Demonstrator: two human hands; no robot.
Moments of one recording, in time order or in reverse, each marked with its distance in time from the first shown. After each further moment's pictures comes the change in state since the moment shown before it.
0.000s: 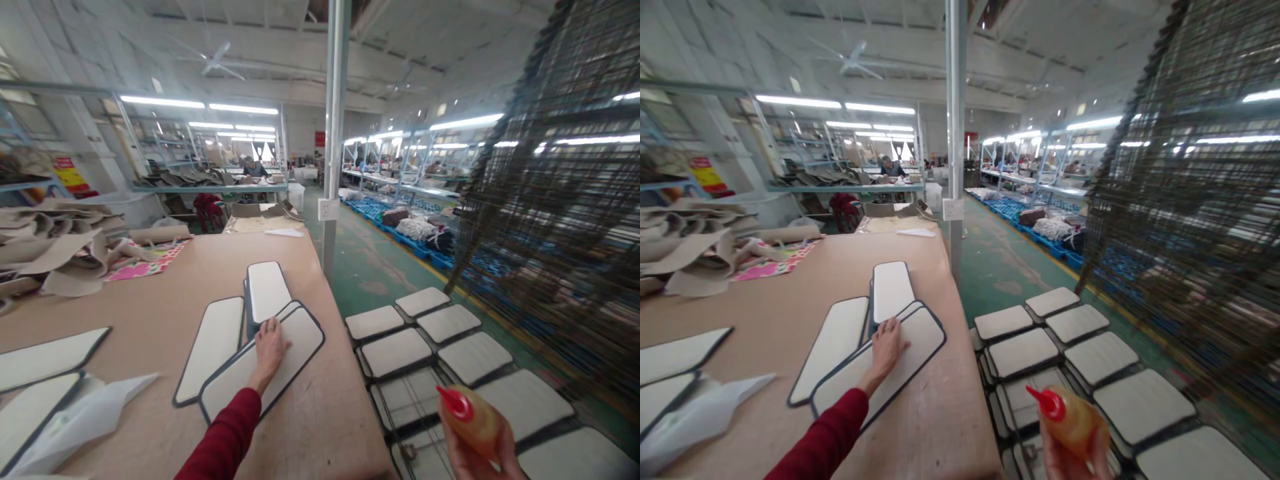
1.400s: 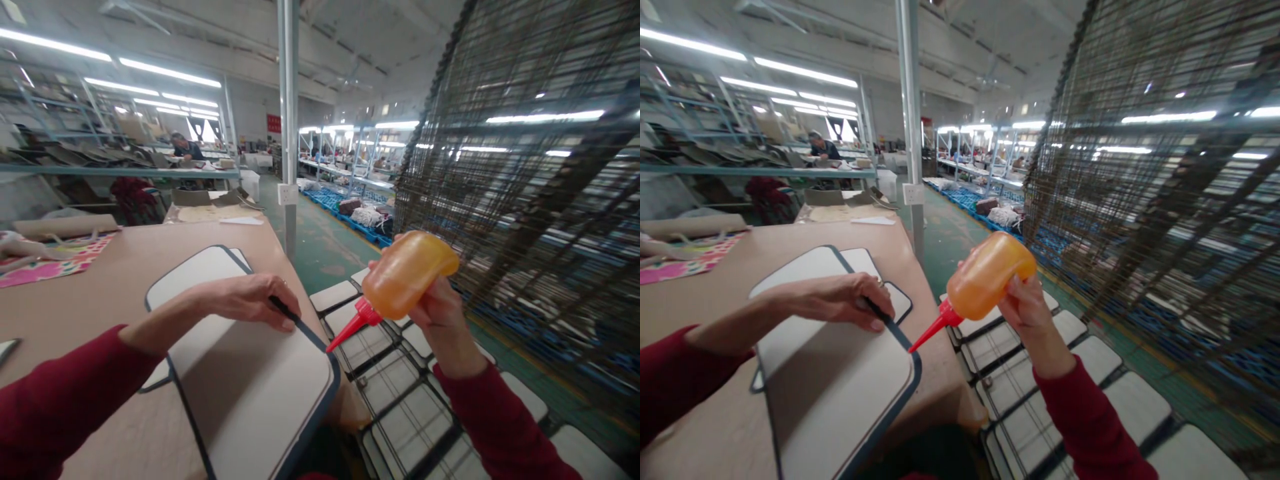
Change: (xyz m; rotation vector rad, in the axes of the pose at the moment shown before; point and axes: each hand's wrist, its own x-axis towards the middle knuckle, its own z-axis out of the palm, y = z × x) left_hand -0.056 0.076 -0.300 -0.535 -0.933 0.973; right_hand -0.111 -0.050 0.229 -0.431 -0.592 -0.568
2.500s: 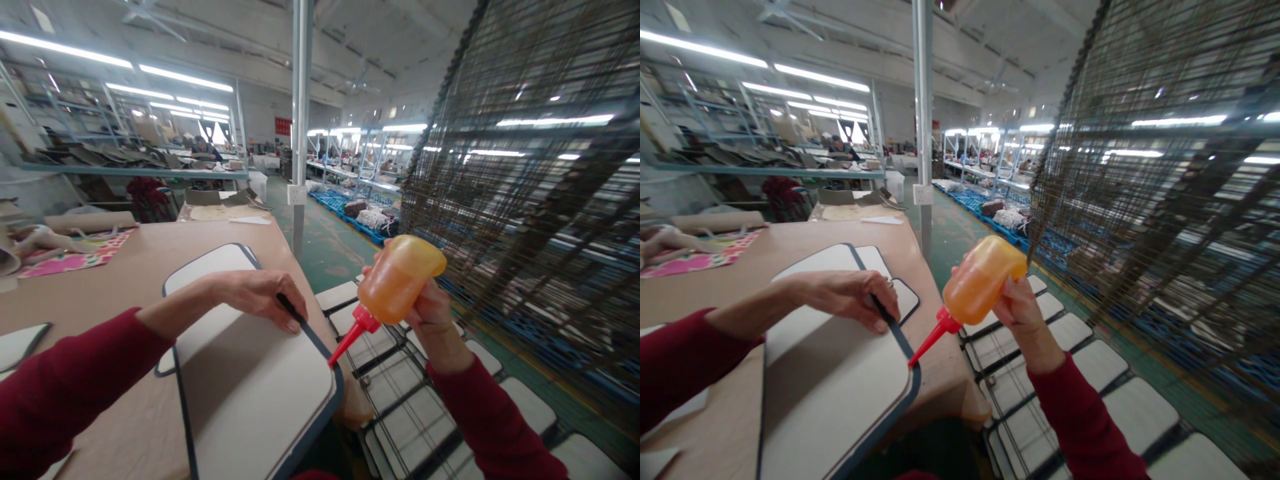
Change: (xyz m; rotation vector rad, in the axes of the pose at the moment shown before) left_hand -0.014 0.012 0.003 -0.067 -0.066 0.069; right_hand -0.008 0.016 0.006 0.076 -0.083 0.092
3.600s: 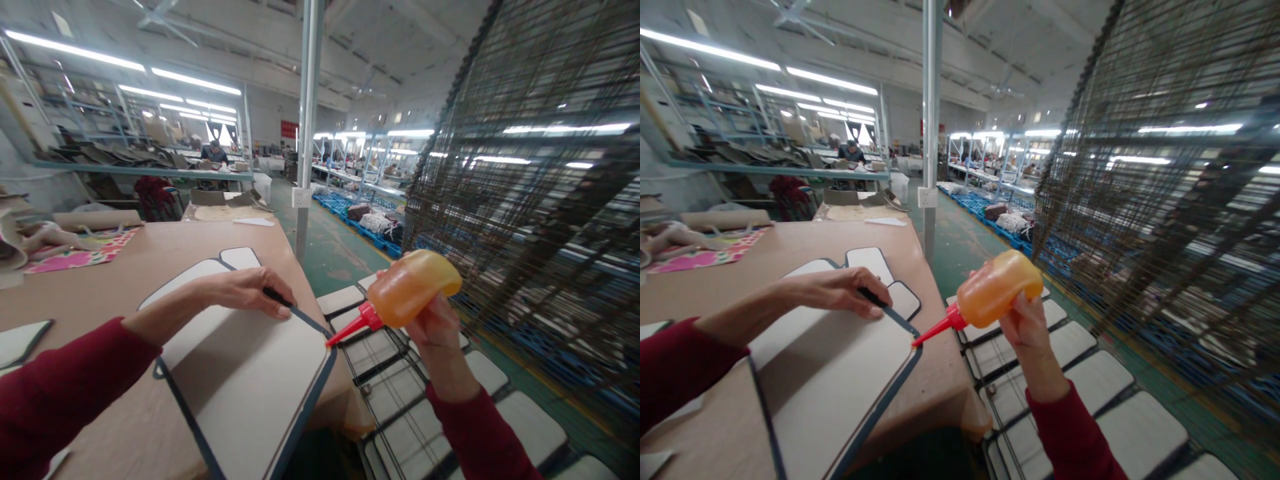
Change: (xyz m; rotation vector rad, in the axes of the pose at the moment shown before) left_hand -0.014 -0.028 -0.008 -0.034 0.165 -0.091; right_hand -0.004 0.011 -0.008 0.046 0.143 -0.132
